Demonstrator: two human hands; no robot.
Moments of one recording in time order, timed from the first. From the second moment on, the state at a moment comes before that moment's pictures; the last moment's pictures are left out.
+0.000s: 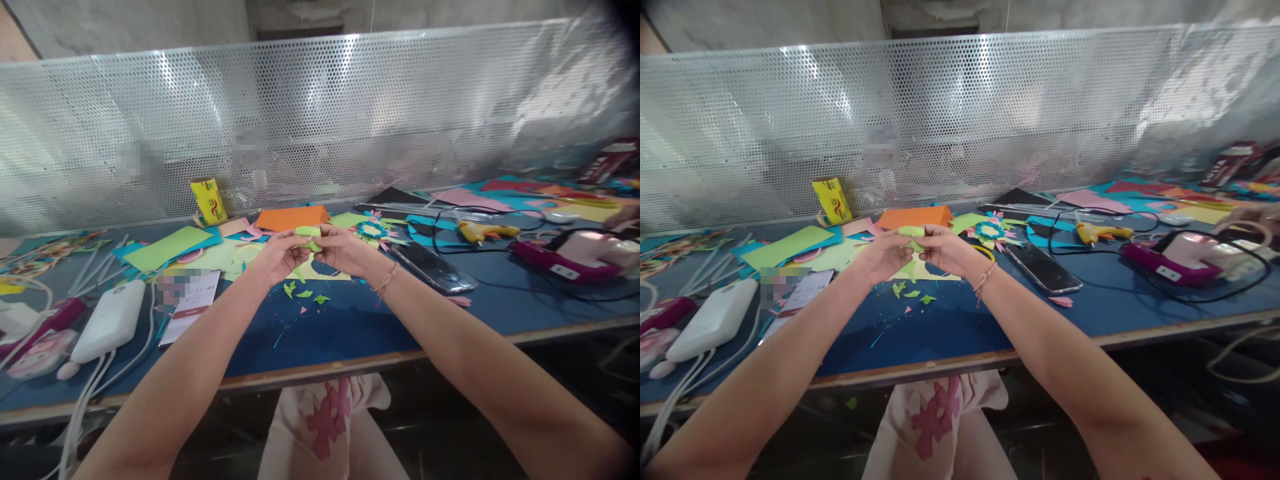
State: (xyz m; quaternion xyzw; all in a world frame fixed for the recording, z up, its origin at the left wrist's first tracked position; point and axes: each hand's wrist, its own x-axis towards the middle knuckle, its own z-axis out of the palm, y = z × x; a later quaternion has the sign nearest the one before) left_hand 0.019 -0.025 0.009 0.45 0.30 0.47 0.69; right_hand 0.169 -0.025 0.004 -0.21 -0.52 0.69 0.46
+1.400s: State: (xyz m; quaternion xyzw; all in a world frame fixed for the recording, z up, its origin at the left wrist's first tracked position) left_hand 0.021 -0.017 0.000 0.41 0.31 0.53 0.67; right_hand 0.161 -0.018 -0.002 -0.26 -0.45 0.68 0.52
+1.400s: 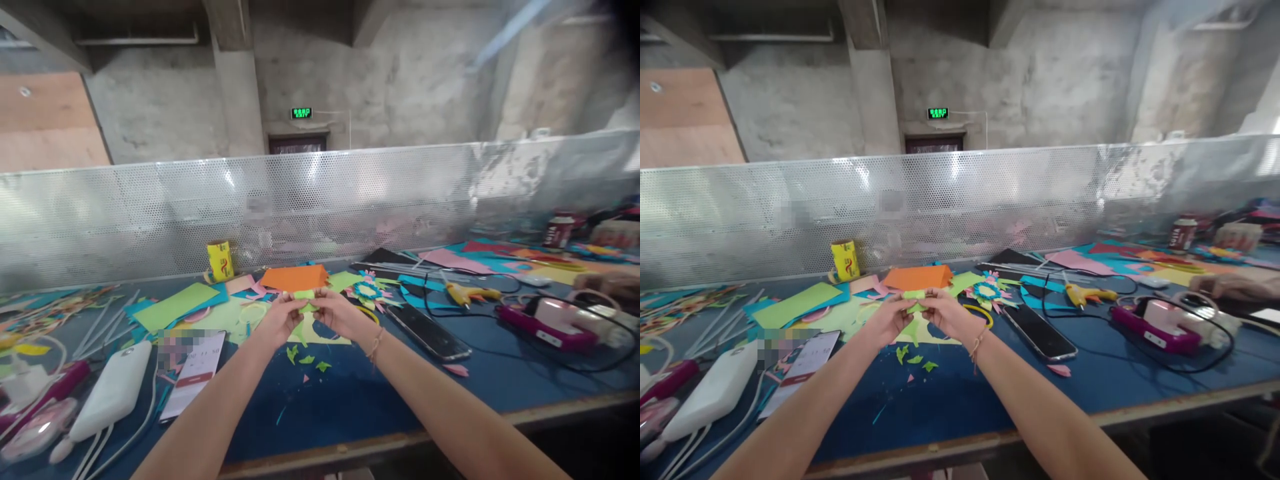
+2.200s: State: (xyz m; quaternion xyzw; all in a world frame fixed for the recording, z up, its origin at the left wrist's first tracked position) left_hand 0.023 -0.013 -0.003 0.47 0.36 0.57 0.57; right_hand 0.160 -0.011 -0.010 -0.29 -0.50 0.64 0.51
